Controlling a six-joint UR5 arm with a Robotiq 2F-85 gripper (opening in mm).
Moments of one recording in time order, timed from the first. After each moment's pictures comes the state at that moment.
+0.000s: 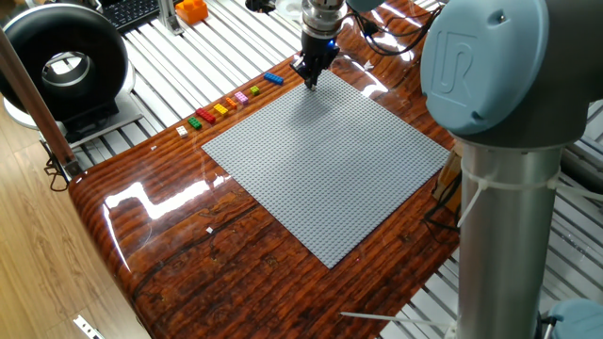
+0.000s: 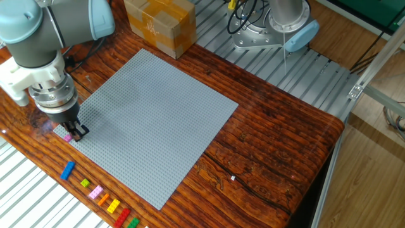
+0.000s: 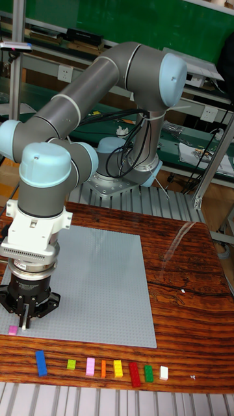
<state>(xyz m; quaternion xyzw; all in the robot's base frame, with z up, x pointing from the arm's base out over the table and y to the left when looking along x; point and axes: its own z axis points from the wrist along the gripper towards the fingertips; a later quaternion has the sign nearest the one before) 0.704 -0.148 0.007 0.01 1.00 0.00 0.06</state>
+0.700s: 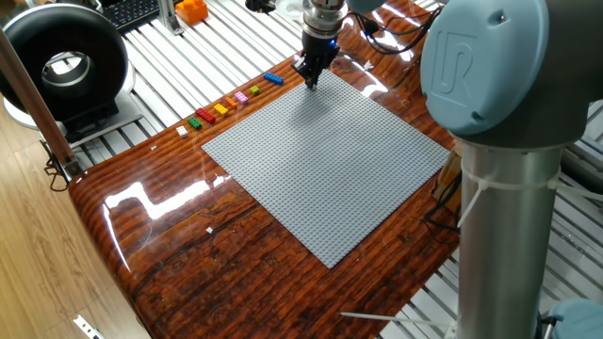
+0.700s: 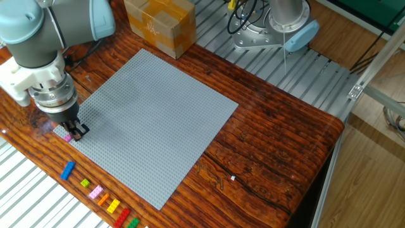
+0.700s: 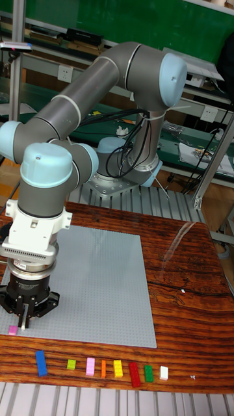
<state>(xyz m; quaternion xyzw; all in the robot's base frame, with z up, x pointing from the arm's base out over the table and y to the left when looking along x) 0.706 -0.155 0.007 0.00 1.00 -0.01 0.06</state>
